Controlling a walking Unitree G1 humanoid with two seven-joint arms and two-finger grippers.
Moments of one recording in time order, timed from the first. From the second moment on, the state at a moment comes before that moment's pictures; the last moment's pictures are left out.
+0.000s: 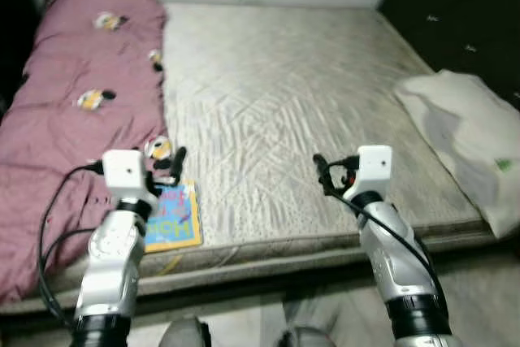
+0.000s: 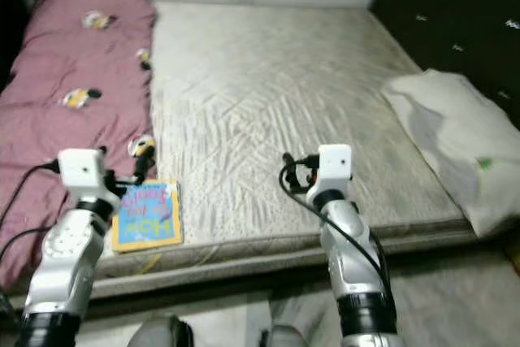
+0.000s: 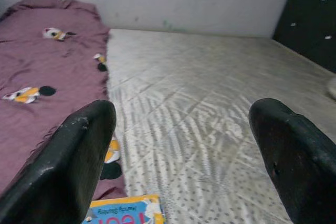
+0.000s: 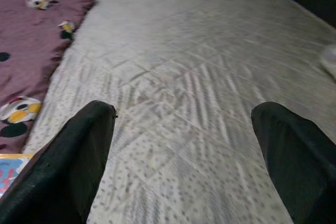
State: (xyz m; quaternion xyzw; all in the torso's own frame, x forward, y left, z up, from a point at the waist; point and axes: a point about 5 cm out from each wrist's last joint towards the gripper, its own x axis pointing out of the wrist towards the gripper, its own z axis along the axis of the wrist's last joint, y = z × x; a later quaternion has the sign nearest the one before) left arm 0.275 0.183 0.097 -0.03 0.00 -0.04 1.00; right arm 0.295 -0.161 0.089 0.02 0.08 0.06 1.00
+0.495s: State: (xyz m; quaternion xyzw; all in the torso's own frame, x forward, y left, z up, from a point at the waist) left arm 0.273 0.184 0.094 -0.03 0.01 -0.03 1.00; right arm 0.297 -0.157 0.091 0.02 0.07 0.07 0.99
